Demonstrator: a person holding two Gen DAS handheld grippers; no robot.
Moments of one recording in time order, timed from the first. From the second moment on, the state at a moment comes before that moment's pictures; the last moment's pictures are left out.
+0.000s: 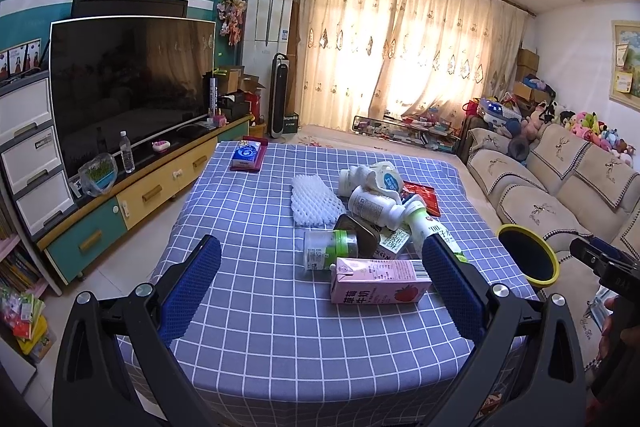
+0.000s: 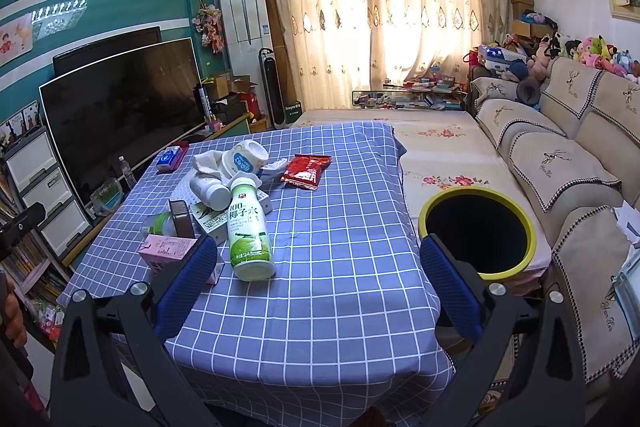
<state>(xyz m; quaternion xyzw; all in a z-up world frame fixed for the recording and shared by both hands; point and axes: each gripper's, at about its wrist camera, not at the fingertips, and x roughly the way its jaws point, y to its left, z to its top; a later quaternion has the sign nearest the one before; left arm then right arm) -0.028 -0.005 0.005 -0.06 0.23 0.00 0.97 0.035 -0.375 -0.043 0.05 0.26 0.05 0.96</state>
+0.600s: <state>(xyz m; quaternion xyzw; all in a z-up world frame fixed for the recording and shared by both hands) -0.024 -0.006 0.001 -0.06 0.23 0.00 0.97 0.040 -0.372 -0.053 0.05 0.26 0.05 0.96</state>
